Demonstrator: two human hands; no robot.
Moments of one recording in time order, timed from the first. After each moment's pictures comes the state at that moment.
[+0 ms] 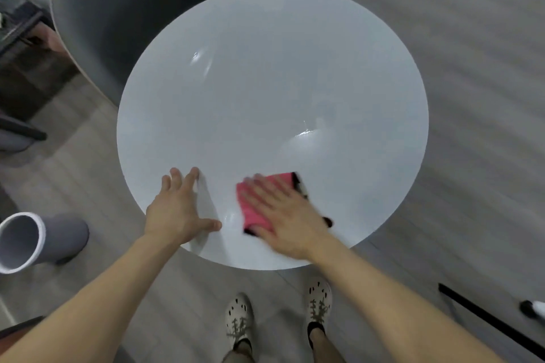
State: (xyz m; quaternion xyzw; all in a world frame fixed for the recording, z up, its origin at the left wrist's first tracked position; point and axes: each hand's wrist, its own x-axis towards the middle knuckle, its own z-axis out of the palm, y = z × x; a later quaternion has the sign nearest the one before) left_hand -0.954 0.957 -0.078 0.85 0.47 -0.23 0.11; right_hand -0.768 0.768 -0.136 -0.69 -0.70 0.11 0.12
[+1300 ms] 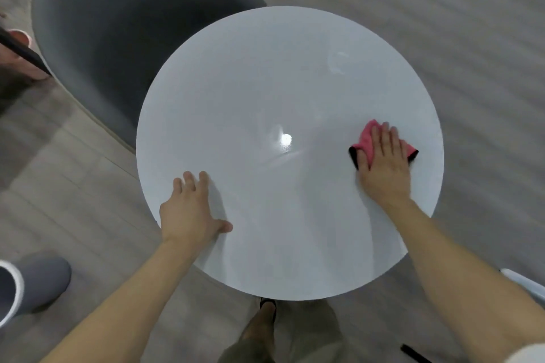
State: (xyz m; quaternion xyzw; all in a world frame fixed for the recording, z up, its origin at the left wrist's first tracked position) left_hand -0.947 1.060 -0.074 0.89 0.40 -0.24 0.04; right_hand -0.634 0.793 -0.134 -0.96 -0.28 0.05 0.06
